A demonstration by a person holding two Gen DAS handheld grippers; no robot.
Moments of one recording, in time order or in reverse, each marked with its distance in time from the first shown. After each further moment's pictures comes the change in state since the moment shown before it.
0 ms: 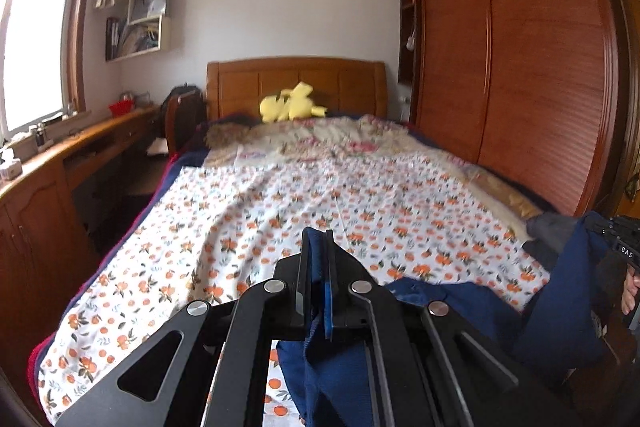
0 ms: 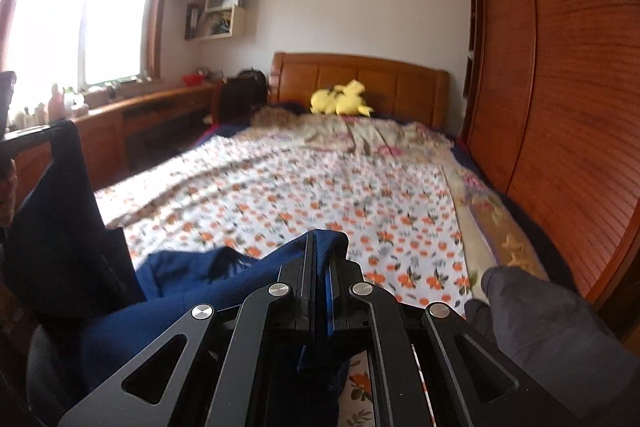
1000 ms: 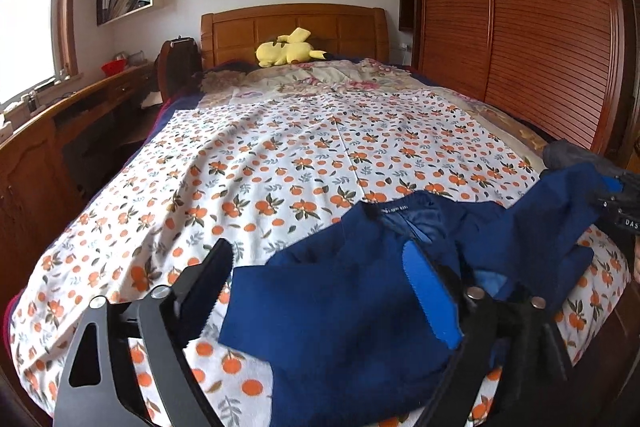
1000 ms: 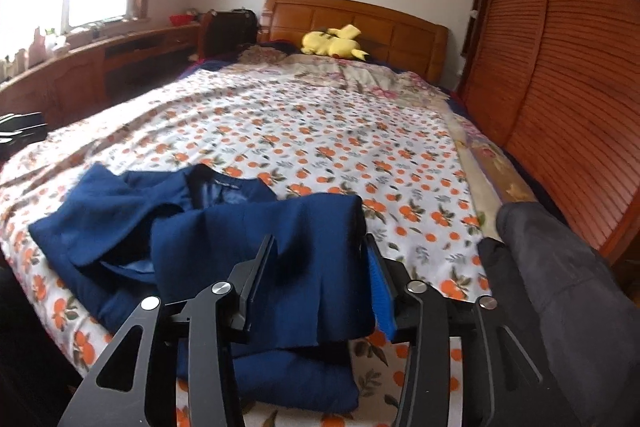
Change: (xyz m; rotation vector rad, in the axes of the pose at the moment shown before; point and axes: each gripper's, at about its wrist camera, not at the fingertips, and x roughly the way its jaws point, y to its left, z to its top) left arm 0.052 -0.007 -0.125 0.023 0.145 0.007; right arm 0.053 0.018 -0.080 -0.060 0.173 -0.084
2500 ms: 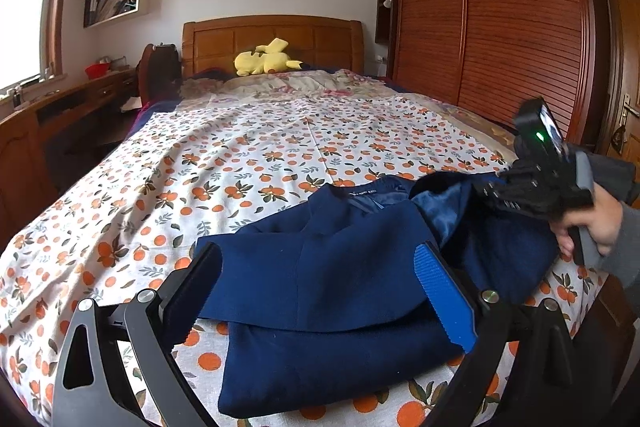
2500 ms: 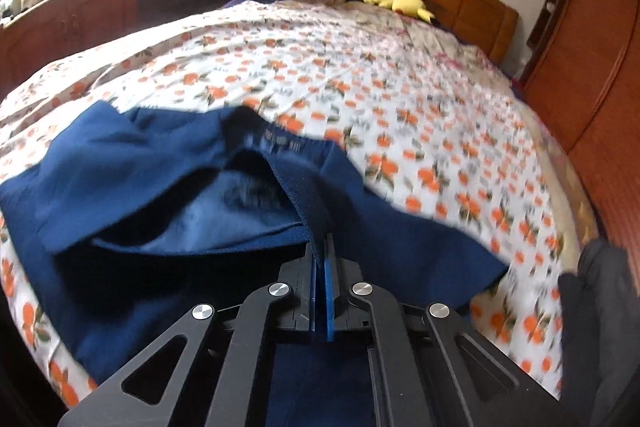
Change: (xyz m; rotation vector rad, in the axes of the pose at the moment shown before) left arm -0.009 -0.018 -0.054 0.001 -0.067 -0.090; right arm 0.130 0.090 0.022 -0.181 0.181 0.104
